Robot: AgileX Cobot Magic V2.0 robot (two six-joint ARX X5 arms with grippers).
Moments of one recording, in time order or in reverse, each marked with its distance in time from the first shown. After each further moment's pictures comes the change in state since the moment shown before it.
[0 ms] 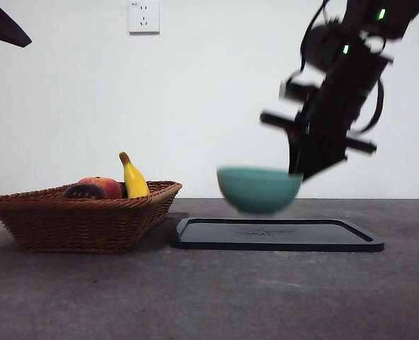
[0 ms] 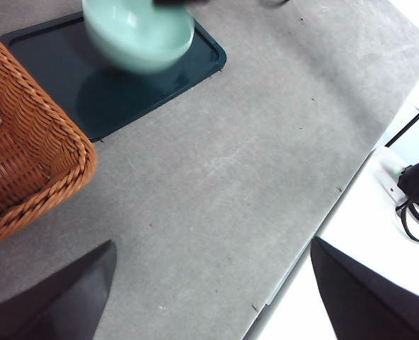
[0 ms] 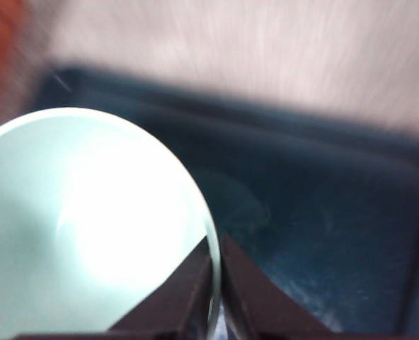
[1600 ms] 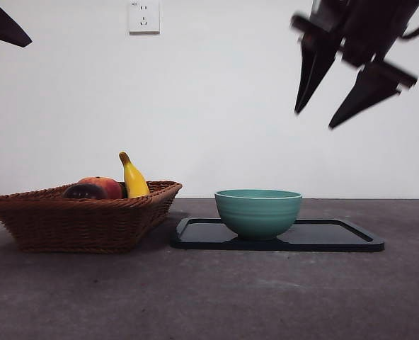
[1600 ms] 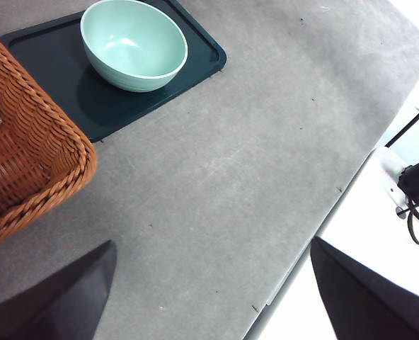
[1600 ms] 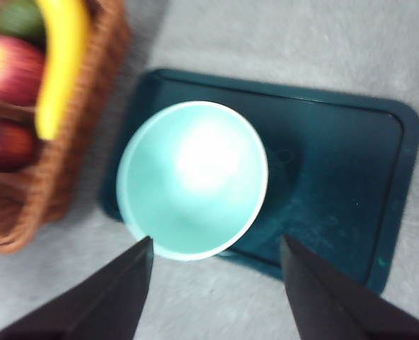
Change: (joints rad) left arm 0.000 0.000 0.000 0.001 0.000 0.000; right arm -0.026 -0.251 -0.012 -0.237 -0.093 0.021
